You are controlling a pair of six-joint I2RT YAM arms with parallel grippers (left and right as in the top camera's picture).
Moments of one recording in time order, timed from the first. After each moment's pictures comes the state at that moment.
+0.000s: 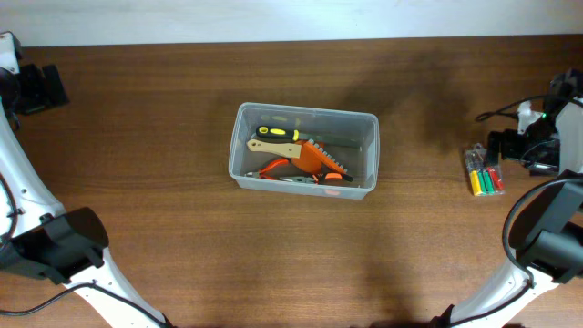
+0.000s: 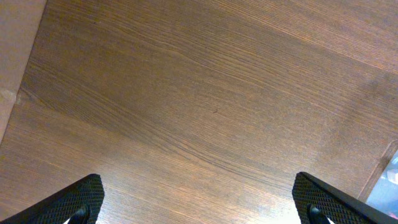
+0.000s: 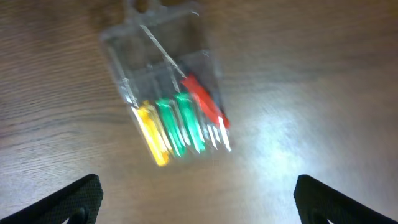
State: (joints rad) left arm 0.47 2.18 2.65 -1.61 0.03 0.11; right arm -0.49 2.08 1.77 -1.26 0.02 -0.26
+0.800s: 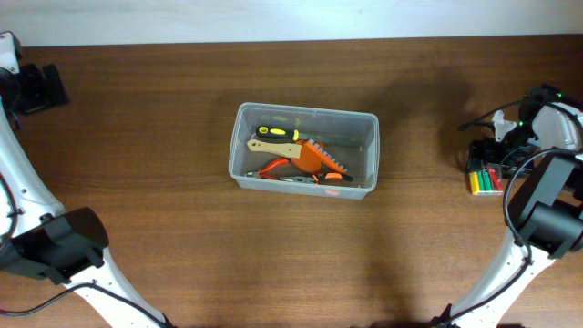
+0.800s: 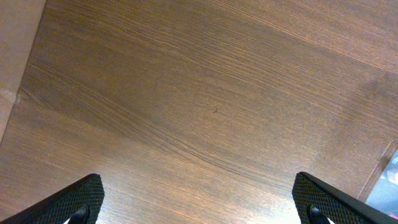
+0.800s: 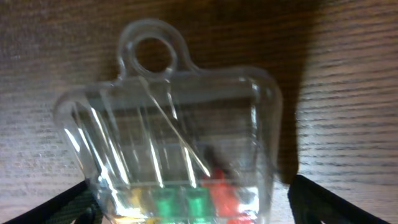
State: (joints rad) left arm 0.47 2.18 2.65 -1.61 0.03 0.11; right arm -0.47 2.27 1.76 -1.13 -0.03 -0.32
